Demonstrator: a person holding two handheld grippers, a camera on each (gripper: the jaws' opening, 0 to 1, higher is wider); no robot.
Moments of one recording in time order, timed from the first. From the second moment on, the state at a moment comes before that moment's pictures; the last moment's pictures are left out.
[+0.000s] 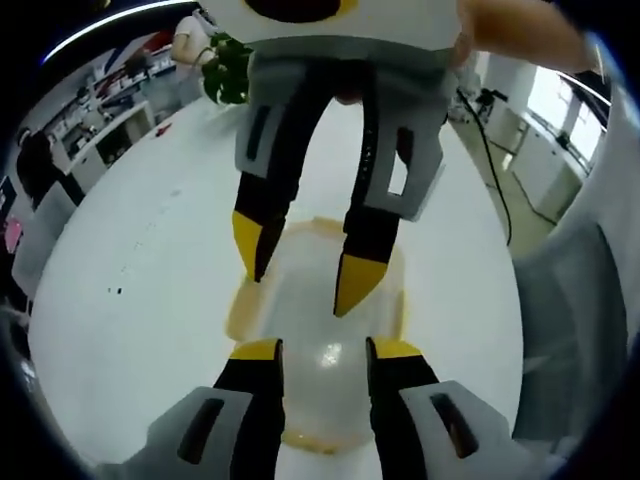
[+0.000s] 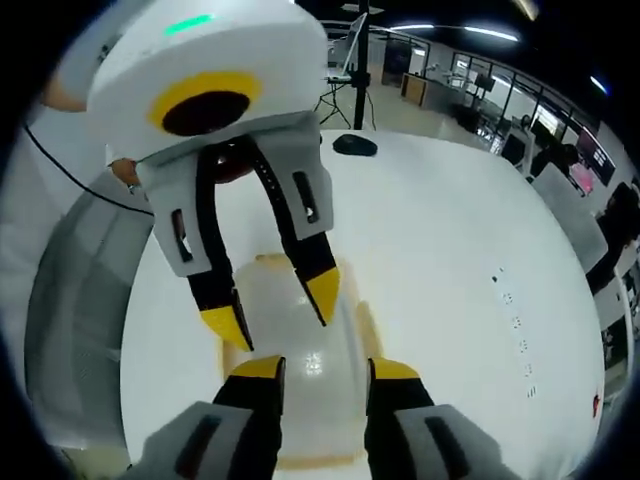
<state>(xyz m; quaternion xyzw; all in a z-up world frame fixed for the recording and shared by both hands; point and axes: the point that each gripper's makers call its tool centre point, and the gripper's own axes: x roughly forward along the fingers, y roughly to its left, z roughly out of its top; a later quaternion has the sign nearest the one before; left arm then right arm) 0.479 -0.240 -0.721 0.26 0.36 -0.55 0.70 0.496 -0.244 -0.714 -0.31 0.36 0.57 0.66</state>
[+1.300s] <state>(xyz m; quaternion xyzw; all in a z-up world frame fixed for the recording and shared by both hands) 0.455 -0.238 -0.730 0.35 0.32 -0.55 0.69 0.508 -0.242 -0.733 -0.31 0.41 0.59 0.62</state>
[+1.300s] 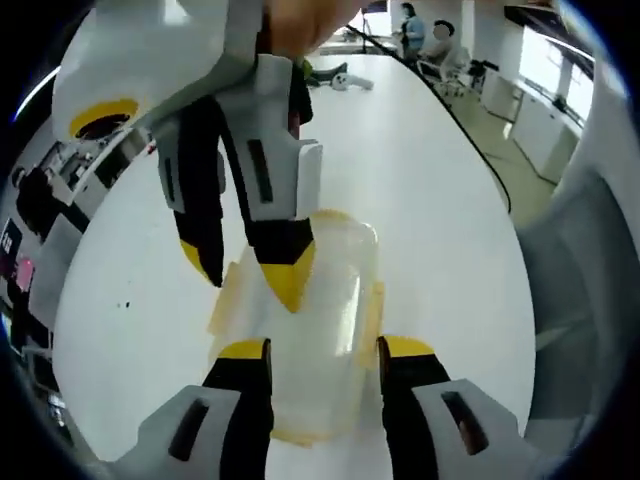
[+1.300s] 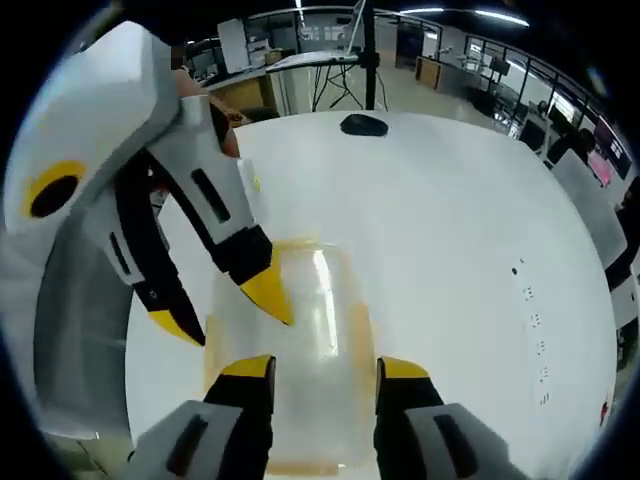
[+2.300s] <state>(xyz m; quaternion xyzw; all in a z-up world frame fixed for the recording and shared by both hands) 0.456 -0.238 -0.735 0.38 0.32 -0.52 0.70 0.504 -0.237 -0.737 -0.34 0.43 0.63 0.55</state>
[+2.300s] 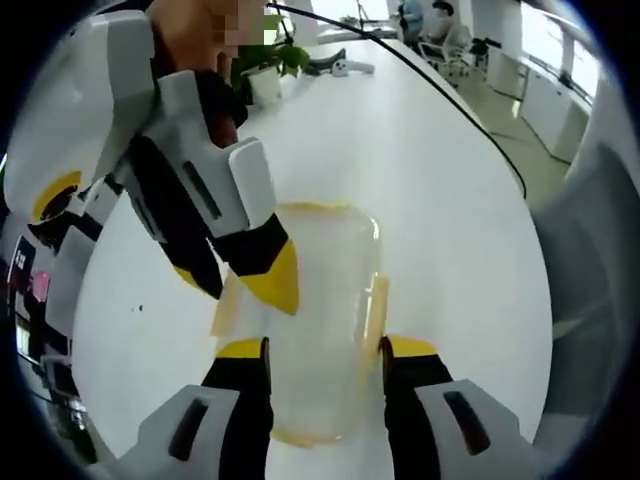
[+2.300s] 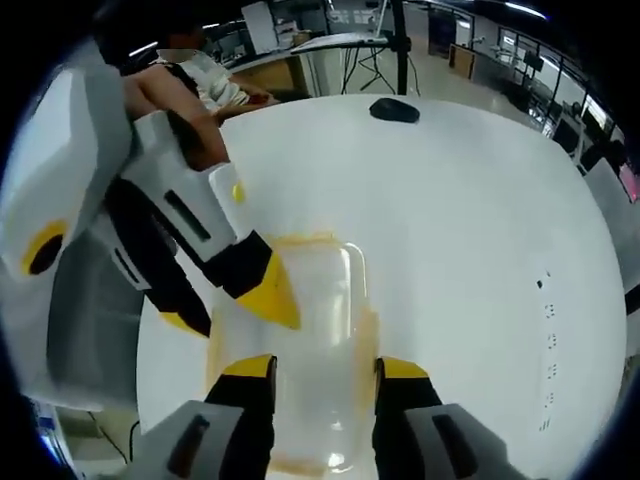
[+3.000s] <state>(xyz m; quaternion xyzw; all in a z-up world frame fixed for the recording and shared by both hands) 0.458 -0.239 -0.740 0.40 0.31 -0.49 0.71 0.501 -0.231 -0.735 -0.34 0.47 0.63 0.52</state>
